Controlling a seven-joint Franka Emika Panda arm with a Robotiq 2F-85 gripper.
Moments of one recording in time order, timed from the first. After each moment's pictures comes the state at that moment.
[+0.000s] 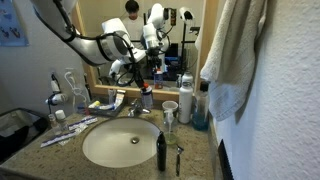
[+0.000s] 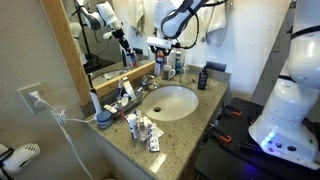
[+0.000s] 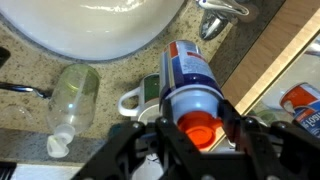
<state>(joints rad) -0.05 0.25 -0.06 -2.04 -0.40 2.58 1.35</state>
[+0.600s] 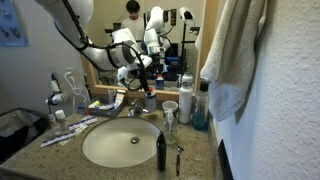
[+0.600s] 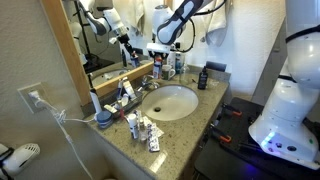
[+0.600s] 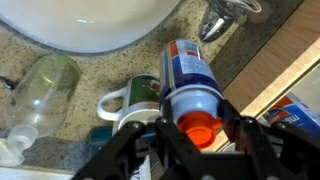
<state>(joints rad) -0.01 0.39 -0.12 -1.94 -0.33 2.62 1.18</state>
